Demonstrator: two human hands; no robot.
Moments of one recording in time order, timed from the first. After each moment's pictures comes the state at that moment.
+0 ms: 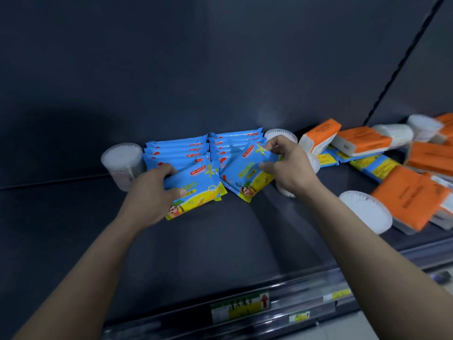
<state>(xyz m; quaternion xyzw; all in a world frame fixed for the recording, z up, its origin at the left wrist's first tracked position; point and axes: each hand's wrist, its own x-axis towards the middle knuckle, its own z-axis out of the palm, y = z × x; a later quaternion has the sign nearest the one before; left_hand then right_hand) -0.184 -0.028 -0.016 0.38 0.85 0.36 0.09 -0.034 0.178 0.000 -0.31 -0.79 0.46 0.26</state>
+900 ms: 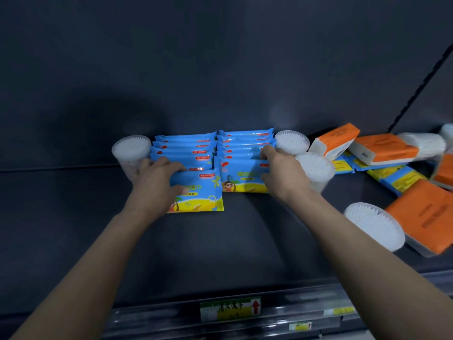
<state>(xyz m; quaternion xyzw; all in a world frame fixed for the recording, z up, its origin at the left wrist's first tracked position) -0.182 -0.020 -0.025 0.34 0.91 0.23 -0.01 -0.050 0.185 -0.019 -0.29 -0.94 0.14 0.12</state>
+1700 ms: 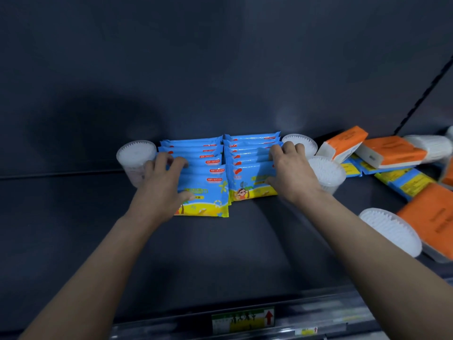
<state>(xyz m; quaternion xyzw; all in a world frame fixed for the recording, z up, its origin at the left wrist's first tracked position) -0.198 -0.020 -0.035 0.39 0.89 0.21 -0.05 -0.060 0.187 -0.013 -0.29 -0.95 0.03 0.10</state>
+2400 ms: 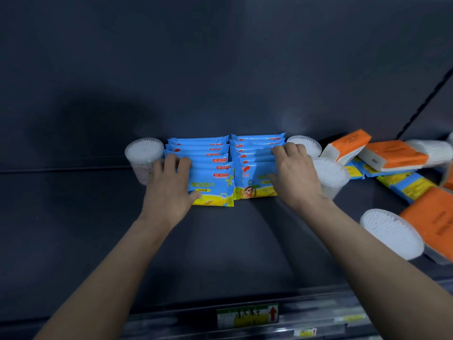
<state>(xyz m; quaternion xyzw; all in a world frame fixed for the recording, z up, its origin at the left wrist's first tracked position) -0.188 -0.021 -0.044 0.38 0.90 0.17 -0.13 -0.057 0.172 -0.013 -0.27 -0.95 -0.02 0.15</state>
